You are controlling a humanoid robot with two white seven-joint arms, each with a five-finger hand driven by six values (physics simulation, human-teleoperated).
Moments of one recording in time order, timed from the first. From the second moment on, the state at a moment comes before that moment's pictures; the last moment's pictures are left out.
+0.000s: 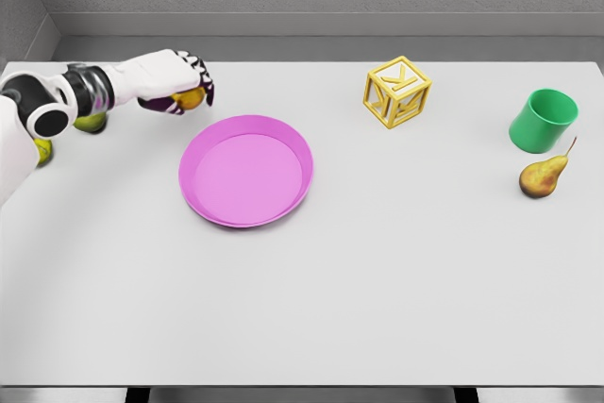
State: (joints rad) left arm -0.88 0.50 -0.65 -0.97 -0.77 -0.61 -0.36; right arm -0.08 0.00 -0.01 0.05 0.01 0.09 0.02
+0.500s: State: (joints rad) left arm -0.81 0.58 -0.63 -1.18 -0.70 -0.61 -0.36; right arm -0.08 0.00 -0.01 0.05 0.01 0.09 0.02
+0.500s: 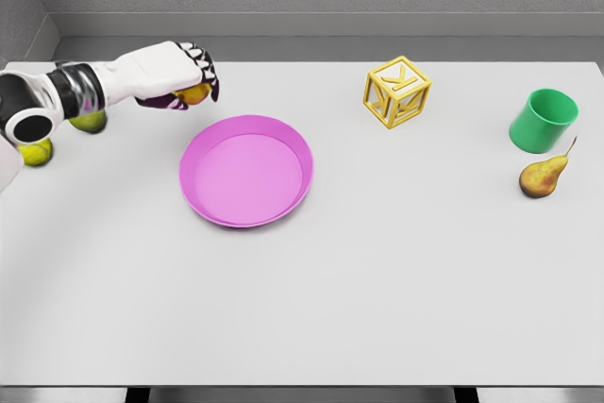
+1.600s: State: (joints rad) left arm -0.70 0.62 -0.63 -1.42 -0.57 -0.61 -0.38; right arm -0.08 0.00 -0.01 0.05 0.01 0.09 0.02
